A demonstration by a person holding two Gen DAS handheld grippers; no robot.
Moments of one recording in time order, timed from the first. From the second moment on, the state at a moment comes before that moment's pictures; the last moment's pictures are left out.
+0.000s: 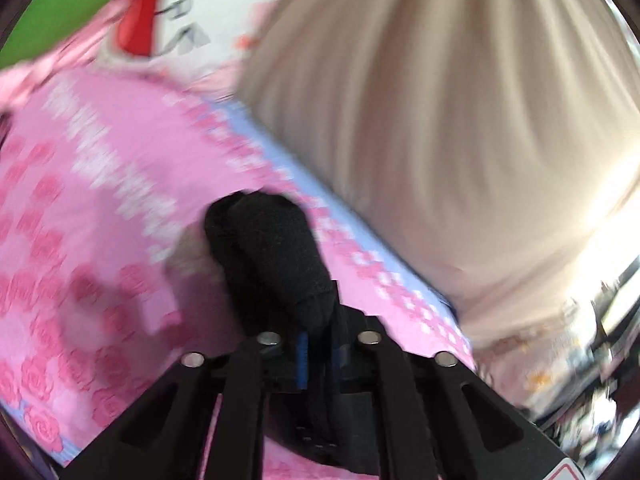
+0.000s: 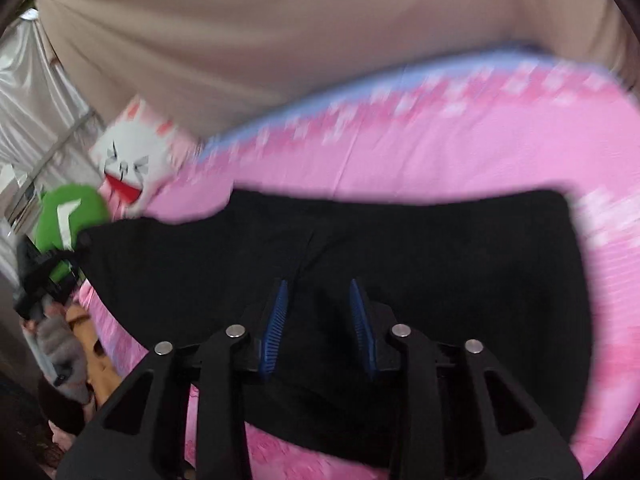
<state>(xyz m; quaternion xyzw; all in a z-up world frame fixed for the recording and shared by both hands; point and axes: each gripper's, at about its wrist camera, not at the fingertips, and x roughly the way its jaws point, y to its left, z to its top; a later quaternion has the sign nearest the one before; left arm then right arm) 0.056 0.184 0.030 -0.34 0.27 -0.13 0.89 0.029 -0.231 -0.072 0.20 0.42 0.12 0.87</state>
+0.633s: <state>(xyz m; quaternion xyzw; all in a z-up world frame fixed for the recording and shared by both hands) 0.052 0.221 -0.045 -0.41 0.38 0.00 0.83 -0.005 -0.269 -0.066 0.24 0.36 0.10 0.90</state>
